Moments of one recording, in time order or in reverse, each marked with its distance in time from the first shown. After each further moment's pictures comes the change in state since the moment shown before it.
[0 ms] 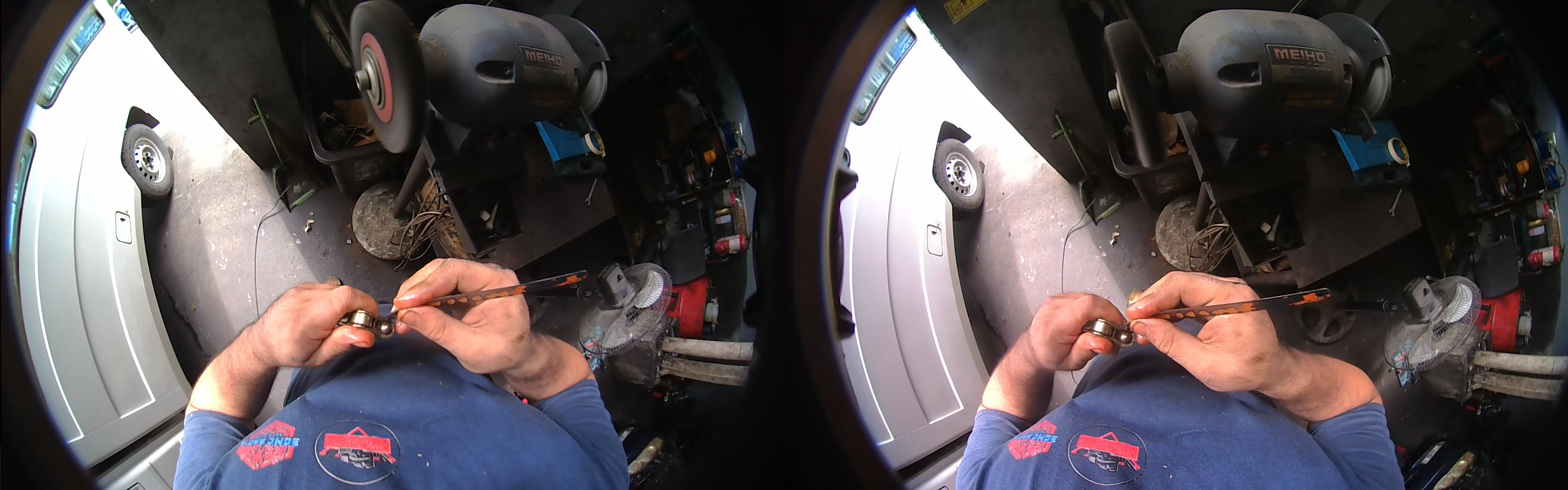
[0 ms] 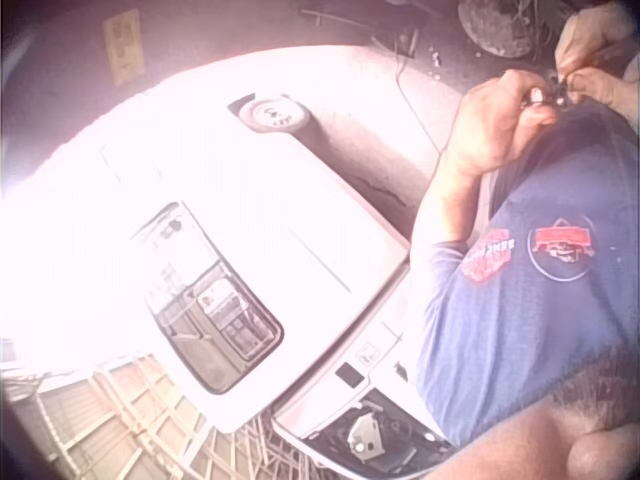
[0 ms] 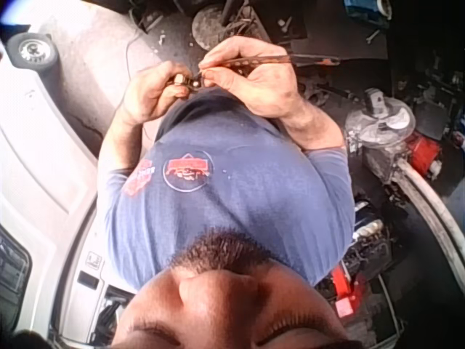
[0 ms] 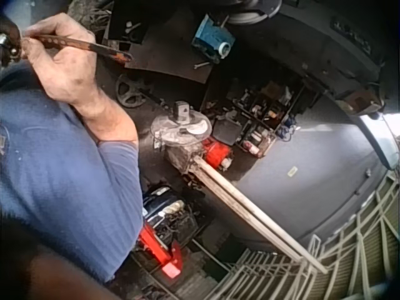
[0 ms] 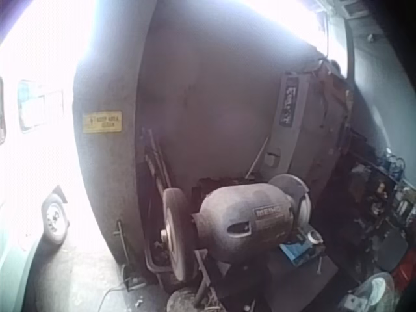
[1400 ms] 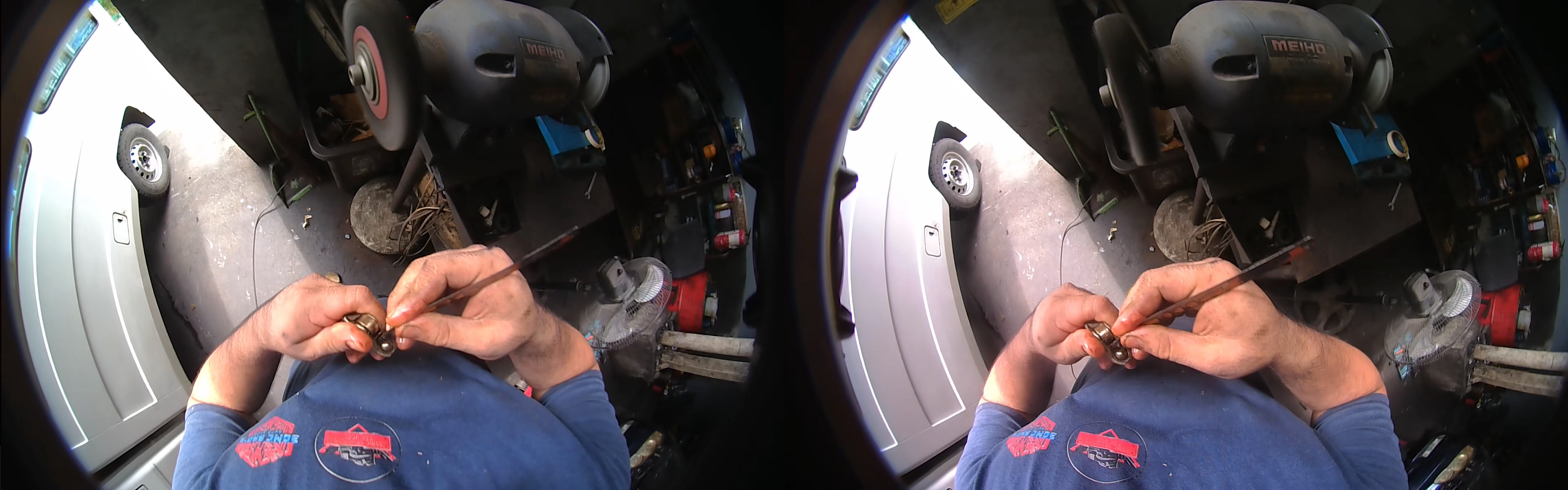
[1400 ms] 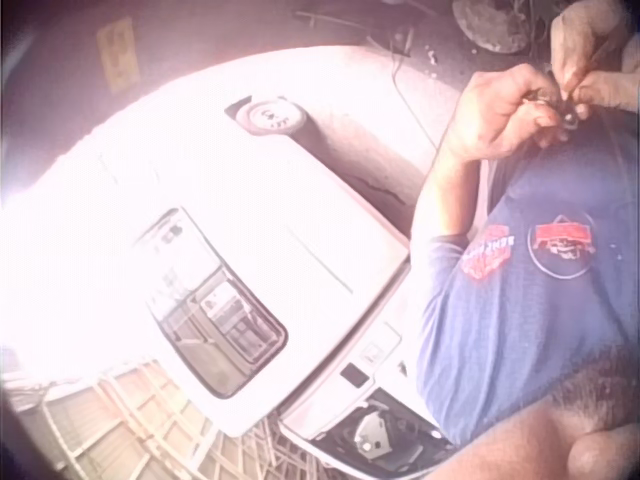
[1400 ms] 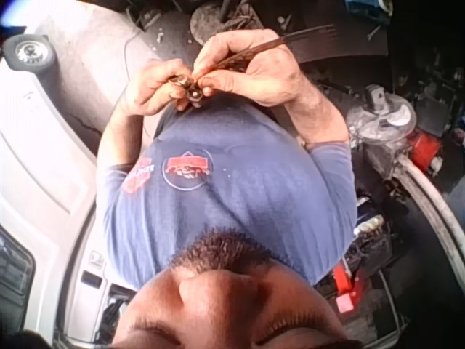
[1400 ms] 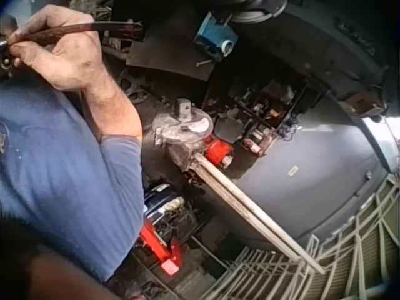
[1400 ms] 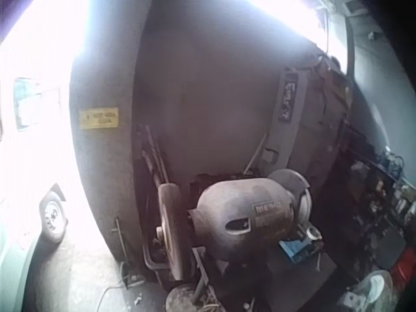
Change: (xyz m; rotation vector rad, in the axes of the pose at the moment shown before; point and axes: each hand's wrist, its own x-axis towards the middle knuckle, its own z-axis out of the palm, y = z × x) left_hand 0.018 -0.013 -0.005 -0.491 -0.203 0.020; right_hand 0.019 -0.003 -0.015 0.099 -0.215 0.045
